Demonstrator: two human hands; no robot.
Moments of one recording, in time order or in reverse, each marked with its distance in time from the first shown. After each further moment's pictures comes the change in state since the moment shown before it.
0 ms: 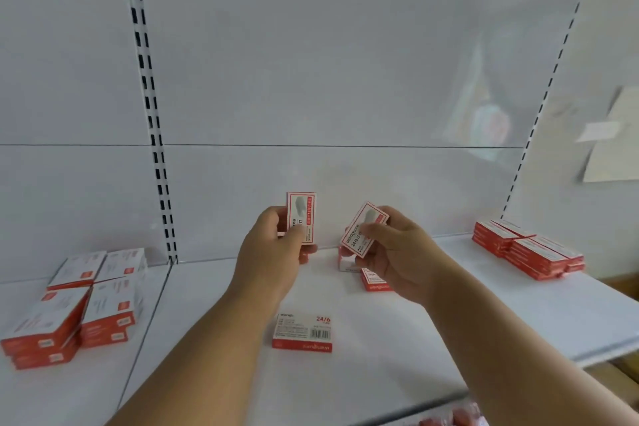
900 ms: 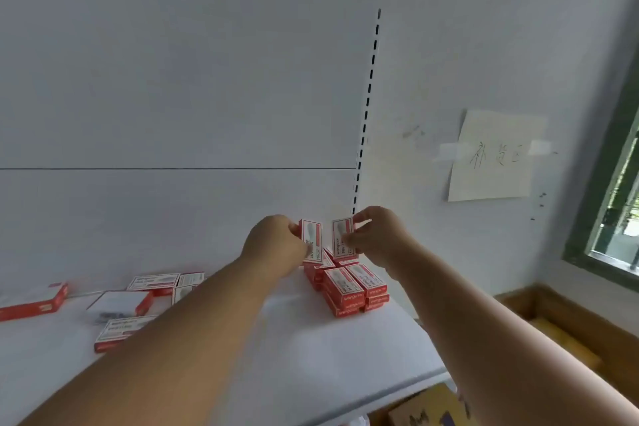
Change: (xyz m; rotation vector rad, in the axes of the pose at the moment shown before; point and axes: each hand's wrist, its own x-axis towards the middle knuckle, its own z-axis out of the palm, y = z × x) left_hand 0.032 0.055 0.336 0.503 -0.202 0.021; right_hand 0.022 -0.107 -0.315 -0.845 0.405 -0.034
